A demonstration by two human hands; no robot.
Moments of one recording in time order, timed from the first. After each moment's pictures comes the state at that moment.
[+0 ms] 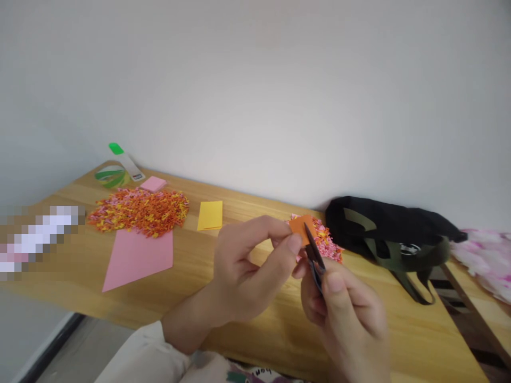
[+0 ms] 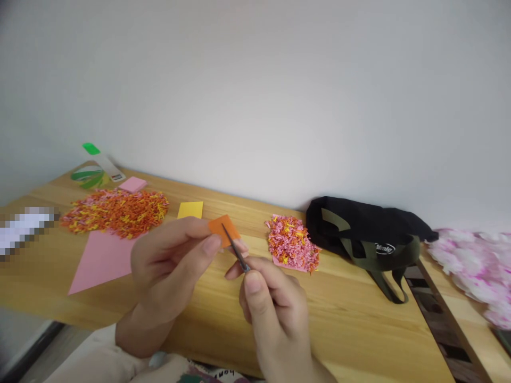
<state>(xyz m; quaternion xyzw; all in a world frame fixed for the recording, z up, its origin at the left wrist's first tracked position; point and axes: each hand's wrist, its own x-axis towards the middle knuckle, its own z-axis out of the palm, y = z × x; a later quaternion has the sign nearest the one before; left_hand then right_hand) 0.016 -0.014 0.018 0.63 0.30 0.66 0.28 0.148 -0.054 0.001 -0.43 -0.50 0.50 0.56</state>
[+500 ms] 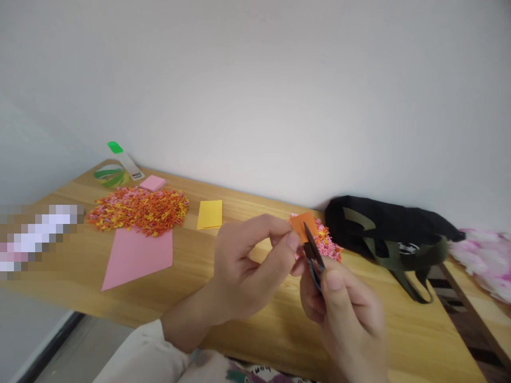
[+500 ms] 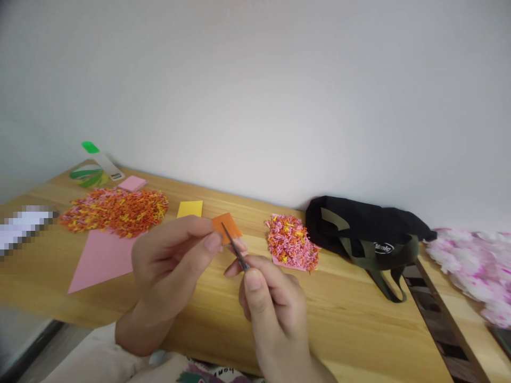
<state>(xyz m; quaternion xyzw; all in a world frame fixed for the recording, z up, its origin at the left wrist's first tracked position) 0.017 -0.013 0.019 0.63 0.31 0.65 0.28 0.148 -0.054 -0.003 -0.43 -0.52 0.49 0.56</state>
